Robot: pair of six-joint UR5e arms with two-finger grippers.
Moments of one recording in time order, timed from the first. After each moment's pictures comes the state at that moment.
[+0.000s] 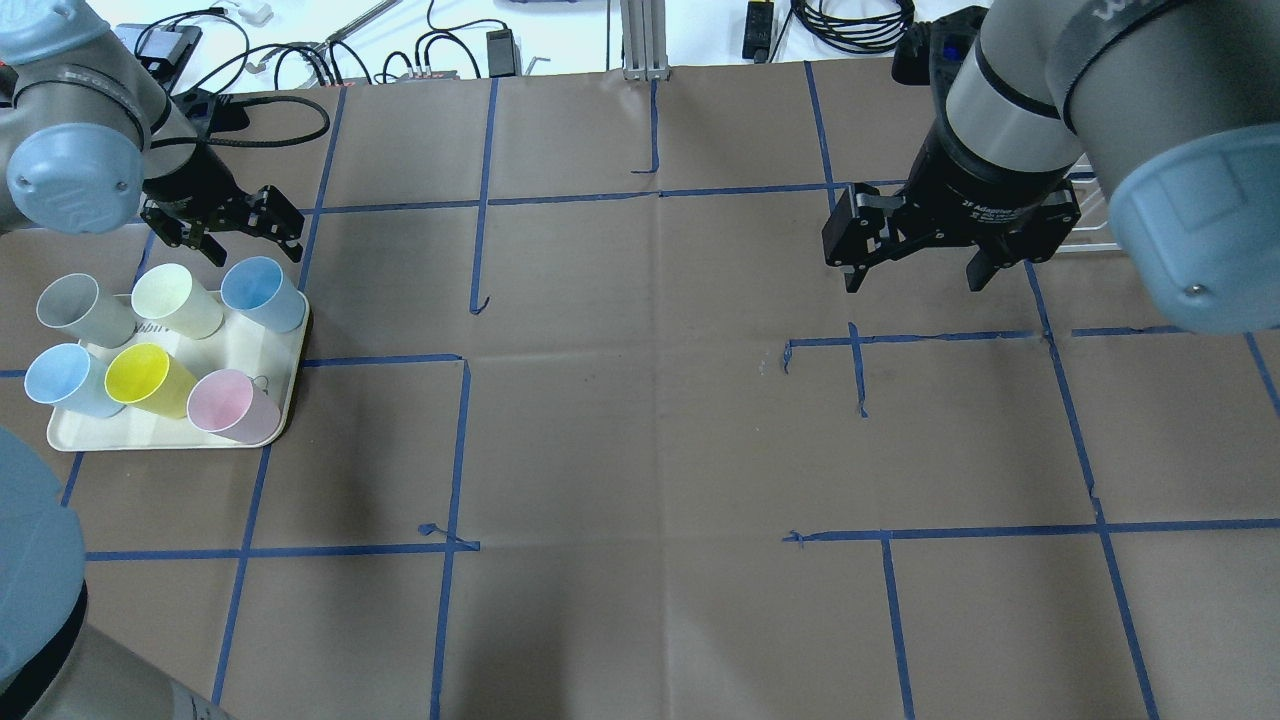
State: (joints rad) left arm -1.24 -1.98 -1.59 -1.18 1.57 0.33; right arm 1.65 -1.68 1.68 -1.60 -1.55 0.10
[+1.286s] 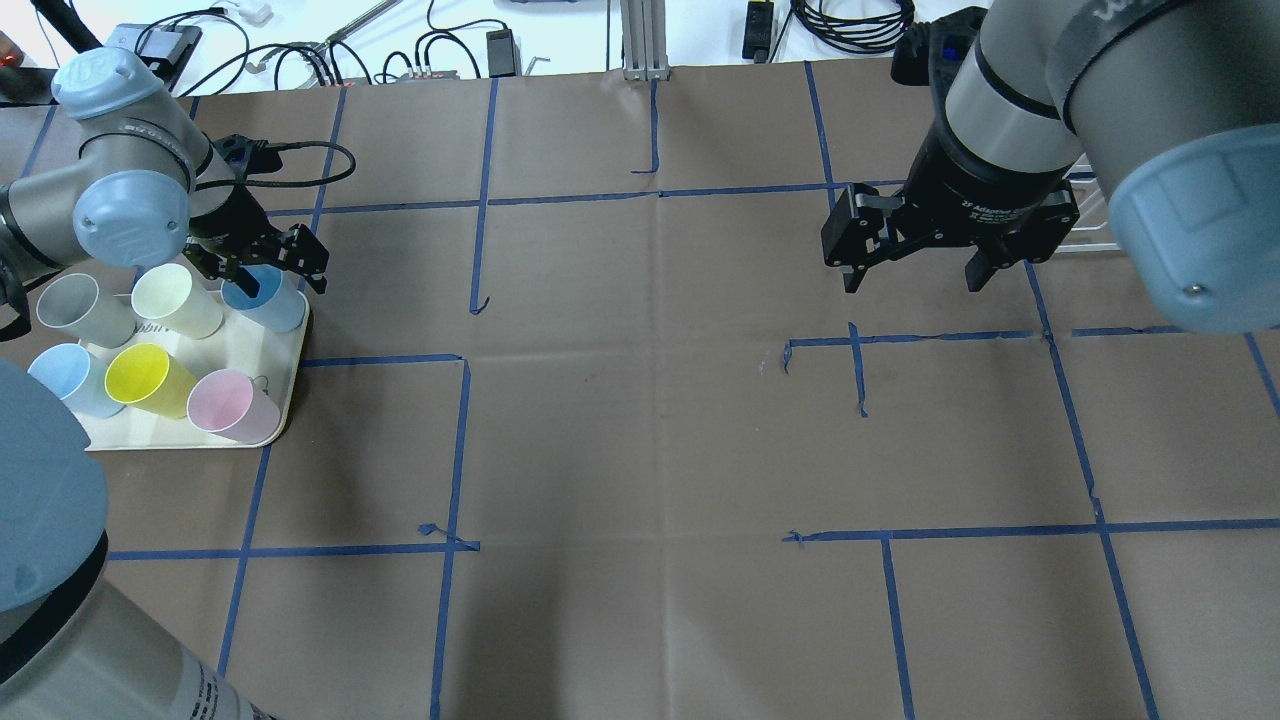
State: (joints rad) left arm -1.23 -2.06 -1.62 -1.12 1.57 0.34; right arm 1.65 -1.68 1.68 -1.60 -1.55 0.10
